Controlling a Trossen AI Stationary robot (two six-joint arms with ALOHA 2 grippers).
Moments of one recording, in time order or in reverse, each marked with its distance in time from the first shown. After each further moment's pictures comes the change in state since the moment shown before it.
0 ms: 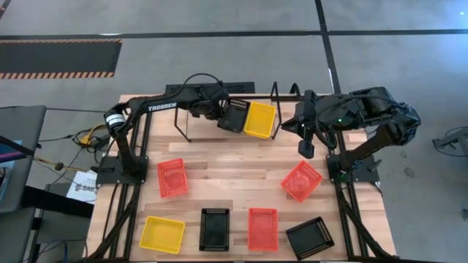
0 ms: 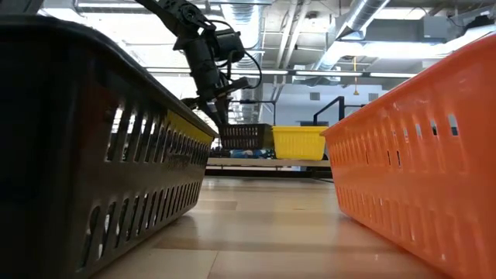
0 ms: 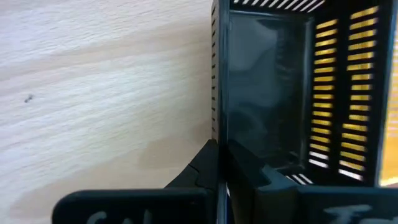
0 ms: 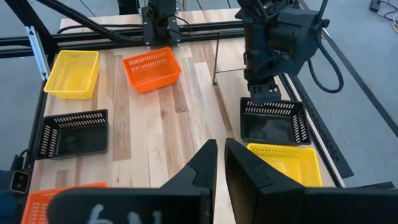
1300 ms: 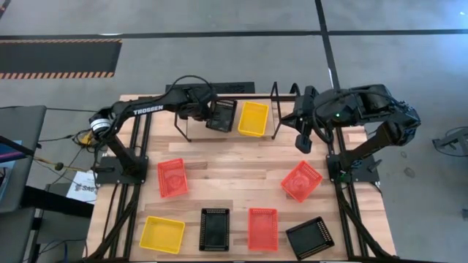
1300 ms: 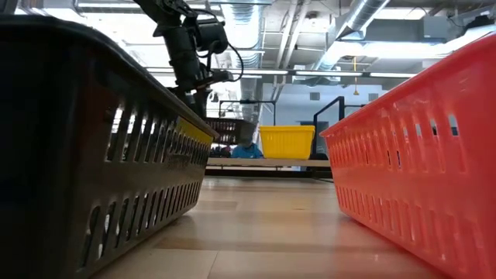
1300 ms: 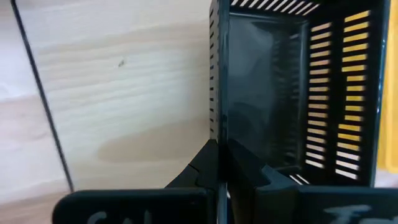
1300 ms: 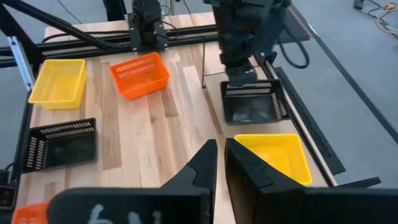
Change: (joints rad) left arm 0.001 -0.160 -0.125 -0.067 -0.084 -0.081; right arm -0.047 0.000 0.000 0.014 0.007 0.000
